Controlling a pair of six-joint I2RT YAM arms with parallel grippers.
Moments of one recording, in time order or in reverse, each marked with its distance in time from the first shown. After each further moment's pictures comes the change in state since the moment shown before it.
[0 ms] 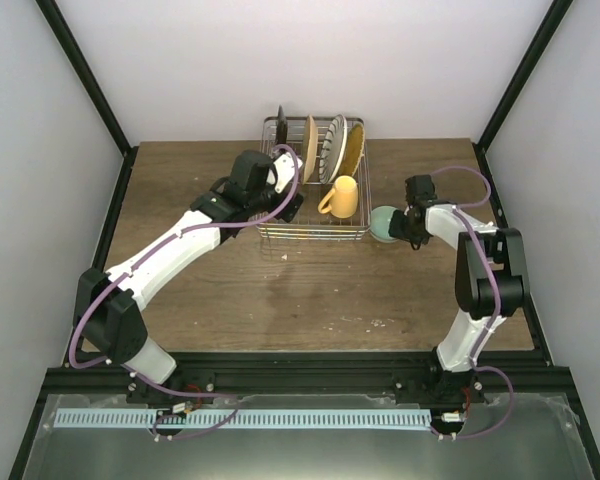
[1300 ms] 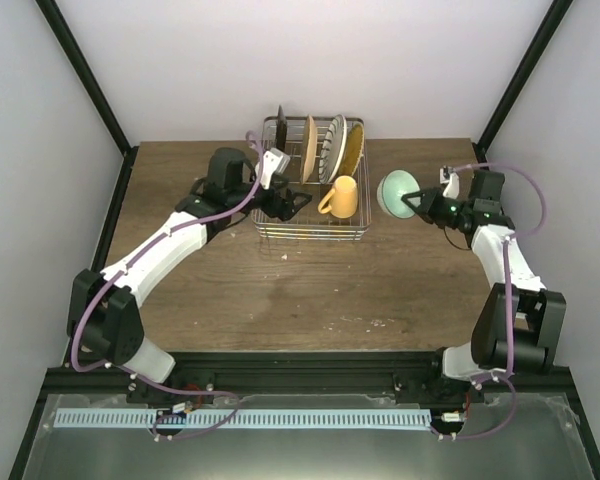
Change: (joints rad) left arm 0.133 -0.030 -0.101 0.189 0.551 -0.256; right arm -0.281 -0.348 -0.094 0.190 -0.794 0.085
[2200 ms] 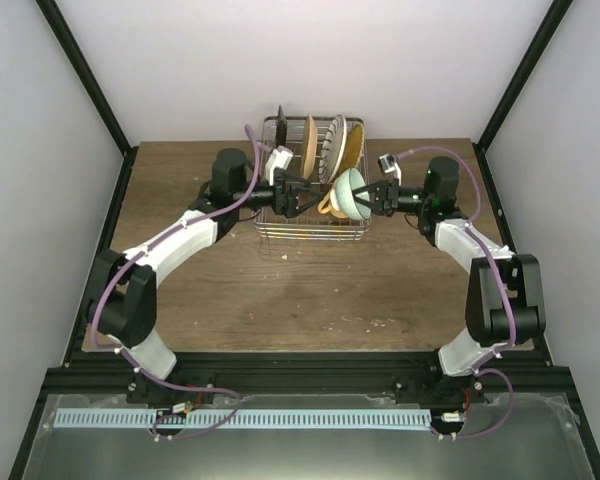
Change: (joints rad) left arm 0.026 0.114 -0.061 0.386 0.374 -0.304; right arm 0.272 0.158 -0.044 0.732 -0.574 0.495
